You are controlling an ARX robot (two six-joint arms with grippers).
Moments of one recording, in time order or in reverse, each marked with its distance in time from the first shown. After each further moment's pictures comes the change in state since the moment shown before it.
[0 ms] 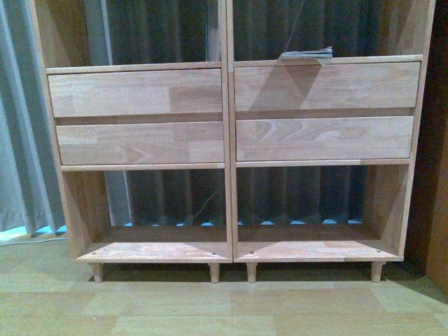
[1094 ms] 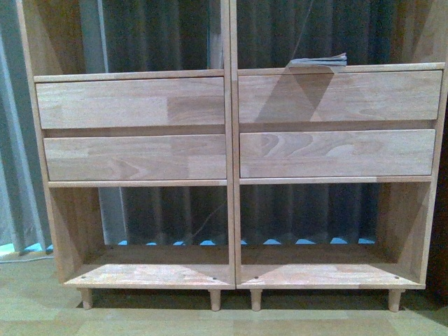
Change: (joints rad) left arm 0.000 0.000 0.000 0.000 0.000 0.000; right arm 0.000 0.000 0.000 0.000 0.000 0.000
